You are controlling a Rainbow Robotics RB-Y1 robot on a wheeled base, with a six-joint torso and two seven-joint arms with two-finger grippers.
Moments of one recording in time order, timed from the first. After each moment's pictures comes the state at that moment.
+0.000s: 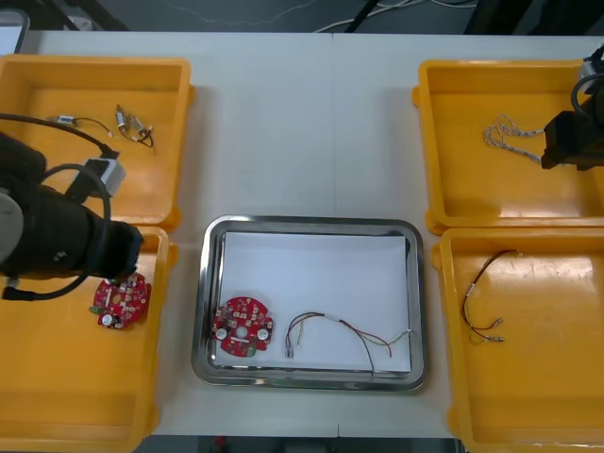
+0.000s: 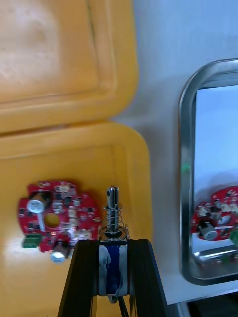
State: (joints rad) right arm -0.74 -0.79 0.04 -1.48 -0.69 1.76 1.27; left arm -0.23 0.56 0.02 -2.30 0.66 1.90 -1.18
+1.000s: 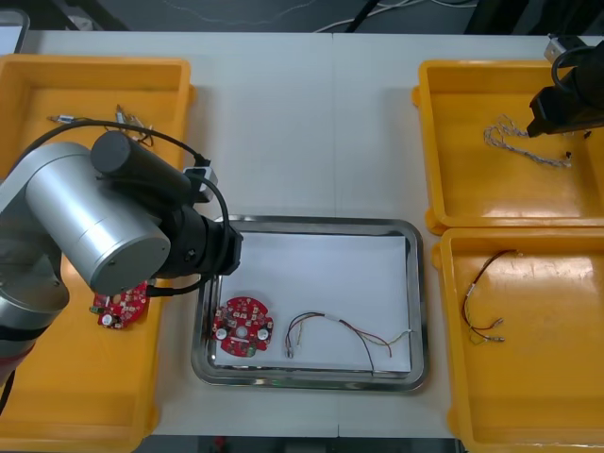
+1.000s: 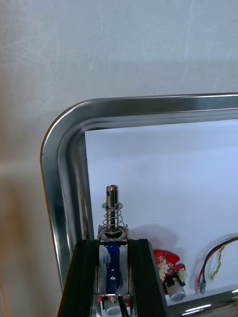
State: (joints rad) right arm -1.06 -0.68 0.00 -0.80 -0.57 1.44 1.83; left arm -0.41 0.57 -0.42 -2.14 0.55 1.64 -0.83
